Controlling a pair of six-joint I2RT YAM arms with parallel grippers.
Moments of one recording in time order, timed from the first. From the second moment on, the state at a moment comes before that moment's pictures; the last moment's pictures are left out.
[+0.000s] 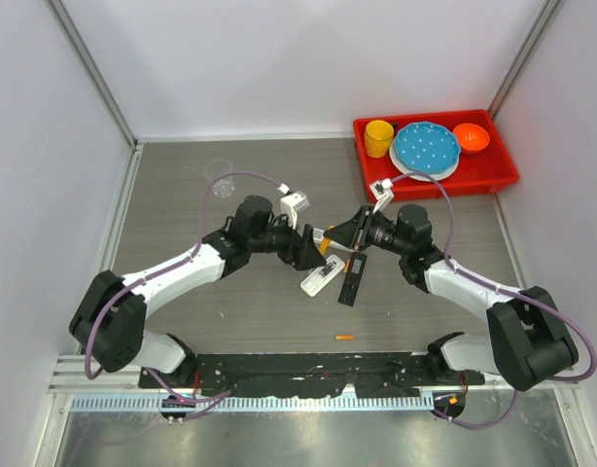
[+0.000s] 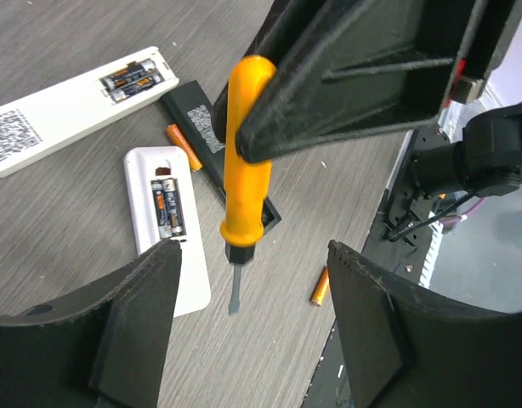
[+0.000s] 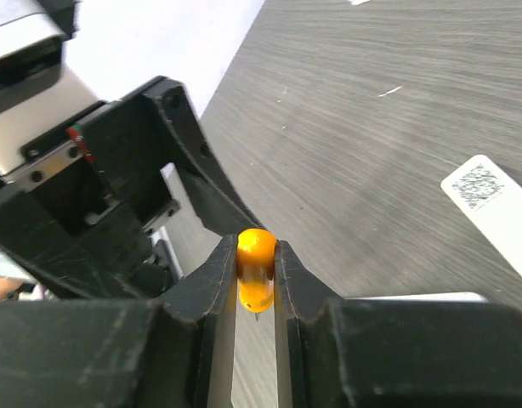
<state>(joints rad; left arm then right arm) -0.68 1.43 0.88 0.04 0.57 -0.32 0.40 1.28 0.54 0.59 -0.65 0.74</state>
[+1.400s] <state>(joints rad) -1.03 1.65 0.75 0.12 -0.20 -0.19 0.38 1.21 0.56 0.35 -0.24 0.54</state>
